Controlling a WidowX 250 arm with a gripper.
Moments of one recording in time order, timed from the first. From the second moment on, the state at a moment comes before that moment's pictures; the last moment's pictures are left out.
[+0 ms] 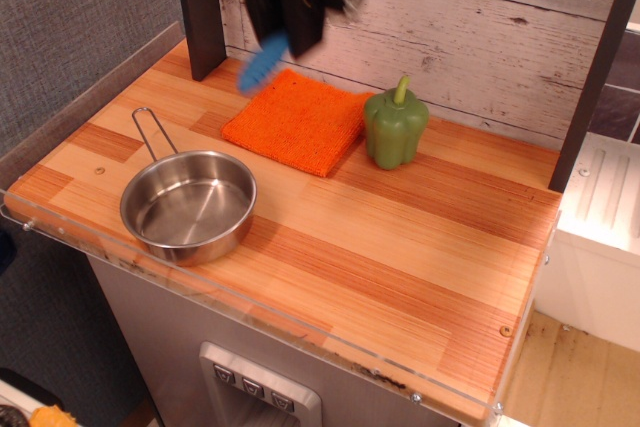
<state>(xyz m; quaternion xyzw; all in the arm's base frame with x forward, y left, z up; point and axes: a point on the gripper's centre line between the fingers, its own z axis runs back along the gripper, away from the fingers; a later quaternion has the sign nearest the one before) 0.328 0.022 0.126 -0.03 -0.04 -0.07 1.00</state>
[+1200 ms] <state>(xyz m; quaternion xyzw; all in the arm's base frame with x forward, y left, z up) 0.285 -0.061 0.030 -0.05 -0.01 -0.09 0.99</state>
